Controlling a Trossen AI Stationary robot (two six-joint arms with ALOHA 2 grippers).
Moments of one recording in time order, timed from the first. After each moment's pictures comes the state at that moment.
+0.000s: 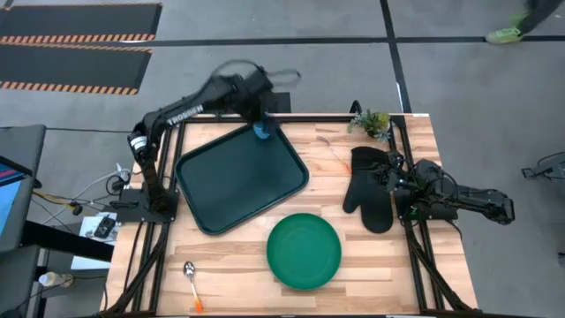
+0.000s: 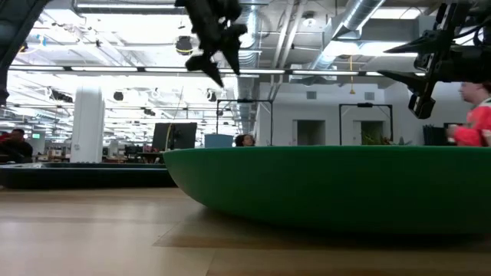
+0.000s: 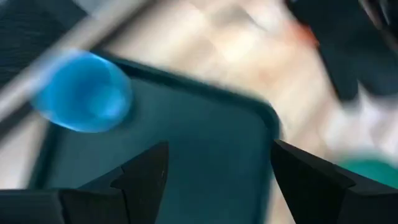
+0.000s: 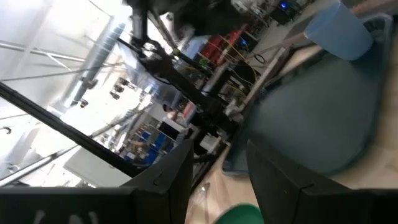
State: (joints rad) left arm 0.48 1.84 1.92 -1.17 0.11 -0.33; right arm -0.25 0.00 0.01 0.12 -0.08 0.99
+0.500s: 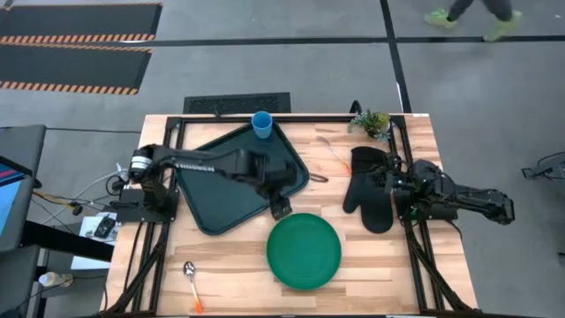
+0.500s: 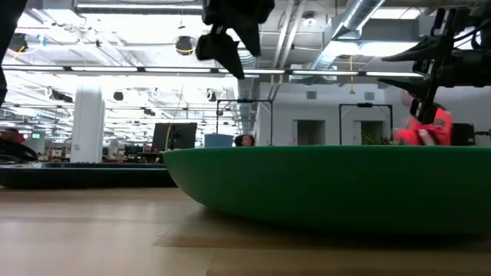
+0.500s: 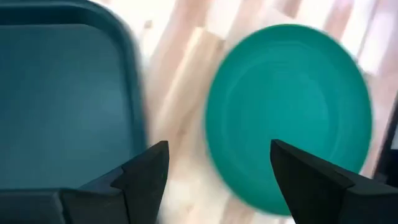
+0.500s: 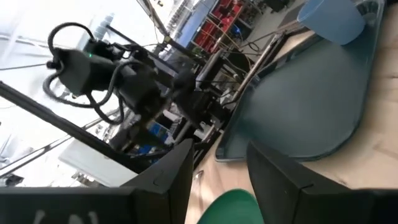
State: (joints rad) left arm -0.04 1.84 1.68 -0.94 0.05 -0.49; right arm -0.25 0.00 0.01 0.07 -0.11 0.99
